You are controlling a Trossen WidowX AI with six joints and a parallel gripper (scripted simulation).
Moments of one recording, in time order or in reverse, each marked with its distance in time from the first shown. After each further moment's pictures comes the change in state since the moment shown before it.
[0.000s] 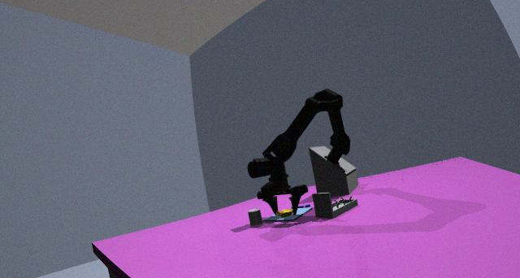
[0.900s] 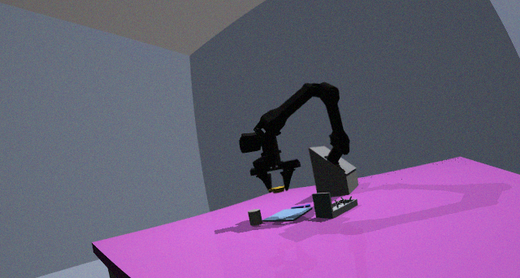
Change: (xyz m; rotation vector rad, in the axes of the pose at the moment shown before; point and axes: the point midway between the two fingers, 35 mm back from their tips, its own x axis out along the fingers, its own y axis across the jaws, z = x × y) arm -0.092 -0.008 0.008 0.021 0.001 0.000
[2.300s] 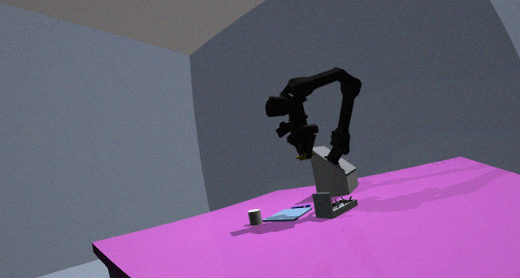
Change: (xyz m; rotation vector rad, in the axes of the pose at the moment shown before) arm -0.094 0.113 -0.033 0.780 -0.004 -0.014
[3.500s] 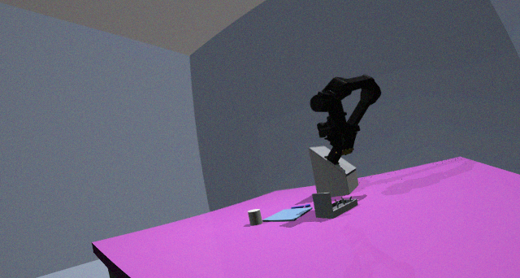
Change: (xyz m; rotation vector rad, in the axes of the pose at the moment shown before) arm 0.012 0.011 -0.149 1.104 0.018 0.001
